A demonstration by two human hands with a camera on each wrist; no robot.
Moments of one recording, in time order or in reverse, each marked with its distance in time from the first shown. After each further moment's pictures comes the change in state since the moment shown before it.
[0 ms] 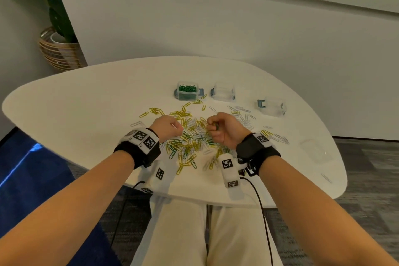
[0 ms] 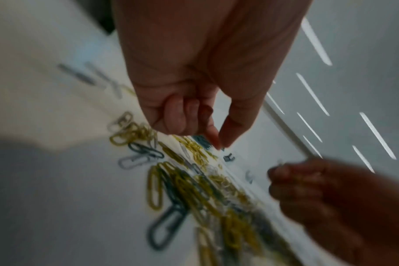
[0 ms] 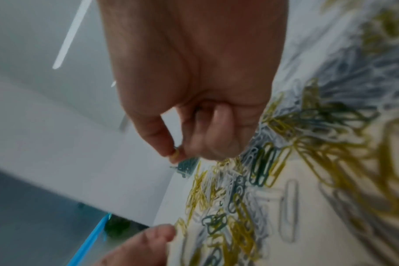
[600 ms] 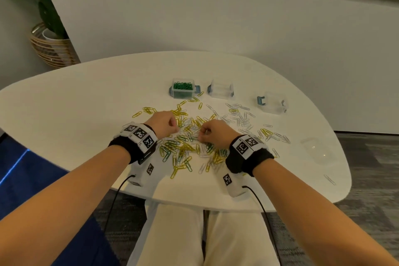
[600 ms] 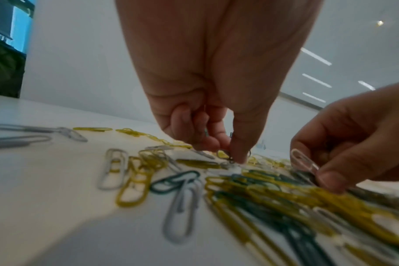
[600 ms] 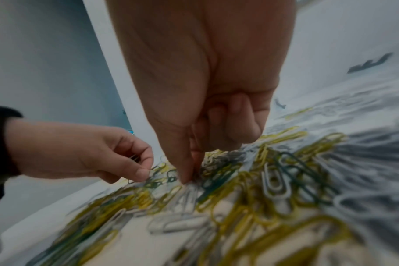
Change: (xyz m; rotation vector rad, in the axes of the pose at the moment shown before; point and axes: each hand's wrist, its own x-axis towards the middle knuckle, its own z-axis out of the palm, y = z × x) left_hand 0.020 0.007 0.000 0.270 0.004 0.128; right_hand 0.014 0.005 -0.003 -1.383 0.185 -0.187
